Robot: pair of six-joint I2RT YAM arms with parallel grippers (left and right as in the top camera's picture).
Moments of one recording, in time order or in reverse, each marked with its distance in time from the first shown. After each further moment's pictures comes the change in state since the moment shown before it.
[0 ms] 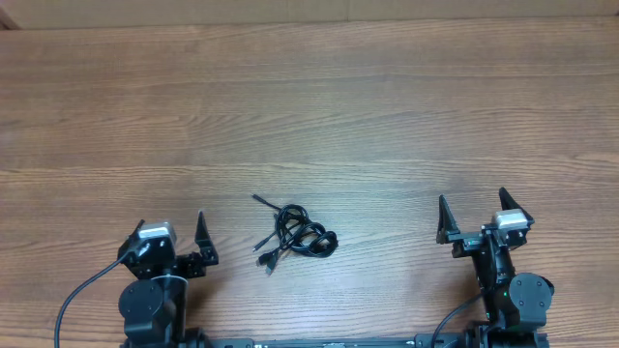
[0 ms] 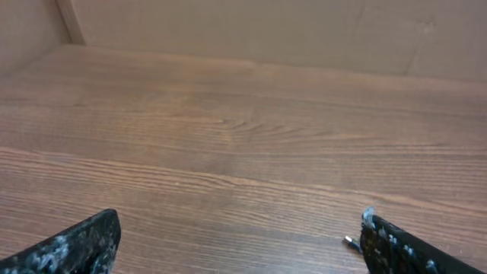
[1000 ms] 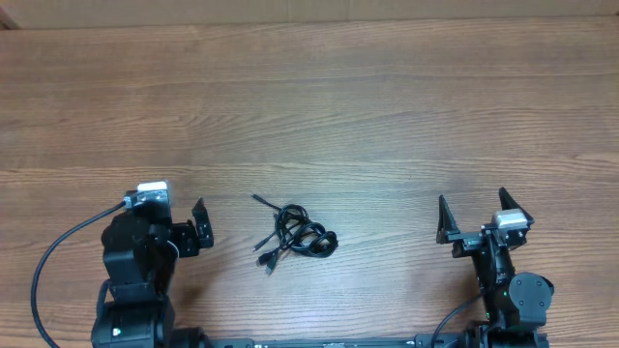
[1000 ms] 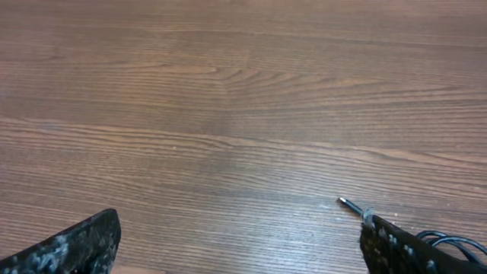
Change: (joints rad) left arm 0.000 0.549 0.343 -0.117 0.026 0.040; right arm 0.000 0.003 0.000 0.000 0.000 0.000
